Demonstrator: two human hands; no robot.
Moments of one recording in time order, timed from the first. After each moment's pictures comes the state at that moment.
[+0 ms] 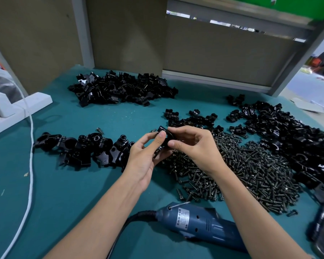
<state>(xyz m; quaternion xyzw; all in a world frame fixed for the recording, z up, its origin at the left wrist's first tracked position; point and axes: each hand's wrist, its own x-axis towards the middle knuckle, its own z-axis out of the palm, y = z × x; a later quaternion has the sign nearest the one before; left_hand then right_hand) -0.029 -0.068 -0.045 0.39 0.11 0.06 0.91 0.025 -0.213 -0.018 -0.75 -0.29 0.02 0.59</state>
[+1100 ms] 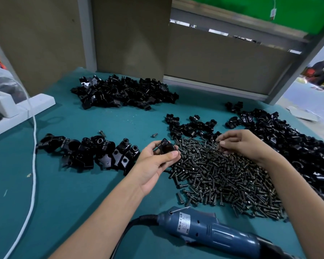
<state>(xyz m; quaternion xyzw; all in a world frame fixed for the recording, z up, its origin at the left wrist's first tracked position) -0.030 -0.072 -0.040 0.35 0.11 -0.03 0.93 0.084 -0.314 0.019 -0.88 -0.08 0.13 0.44</state>
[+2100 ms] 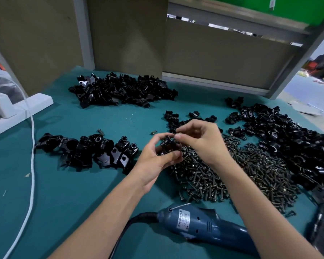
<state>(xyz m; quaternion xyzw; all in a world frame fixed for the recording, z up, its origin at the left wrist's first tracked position) -0.031 -0.075 -0.046 0.46 0.02 -0.01 0.89 0.027 -0.213 0.006 -0.82 -0.23 -0.01 0.53</state>
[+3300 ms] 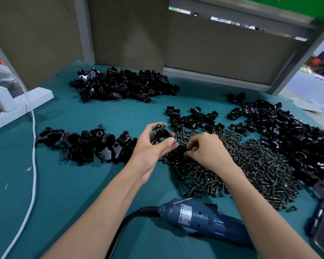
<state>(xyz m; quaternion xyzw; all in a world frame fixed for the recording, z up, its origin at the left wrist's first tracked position) -0.024 -0.065 -0.048 0.48 0.05 0.05 0.88 0.025 -0.222 -0.011 -0.97 -0.15 0.01 0.17</state>
